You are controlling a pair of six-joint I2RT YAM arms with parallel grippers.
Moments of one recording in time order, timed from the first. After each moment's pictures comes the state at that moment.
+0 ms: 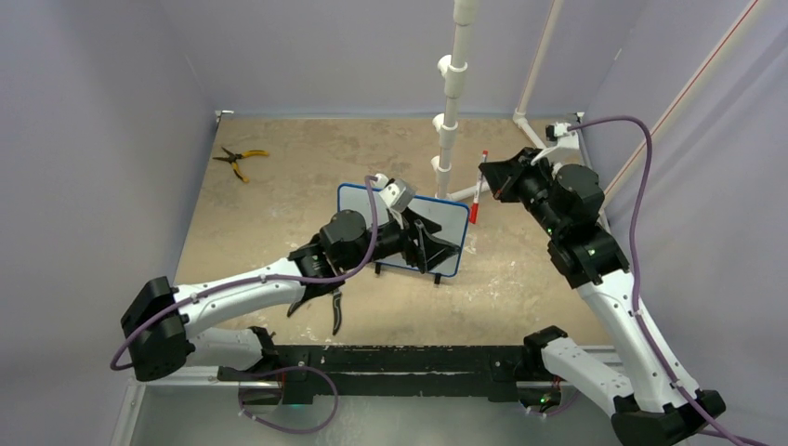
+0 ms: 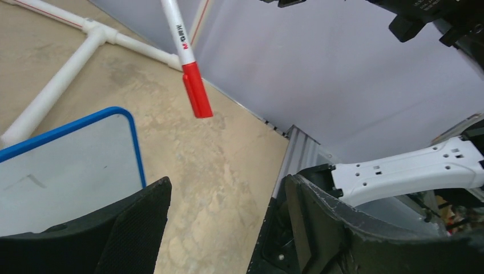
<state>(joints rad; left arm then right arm) -1.02 1.23 0.84 0.40 0.14 -0.47 0.37 0.88 1.06 -0.29 0.02 0.49</state>
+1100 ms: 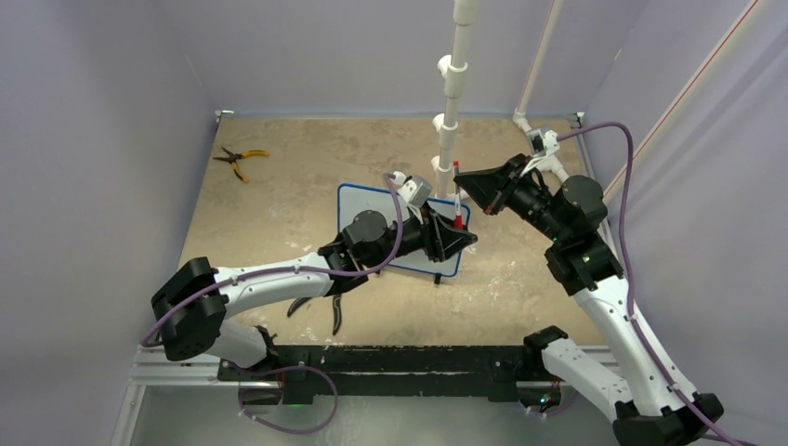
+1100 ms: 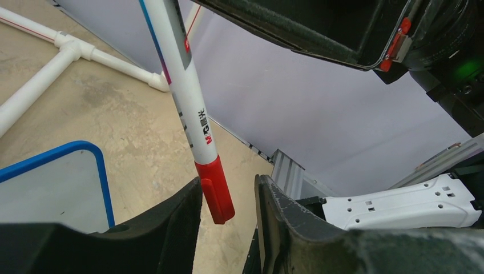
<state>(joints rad) -1.05 1.43 0.89 0.64 0.13 -0.56 0.37 0.84 0.96 -0.04 -0.41 0.49</state>
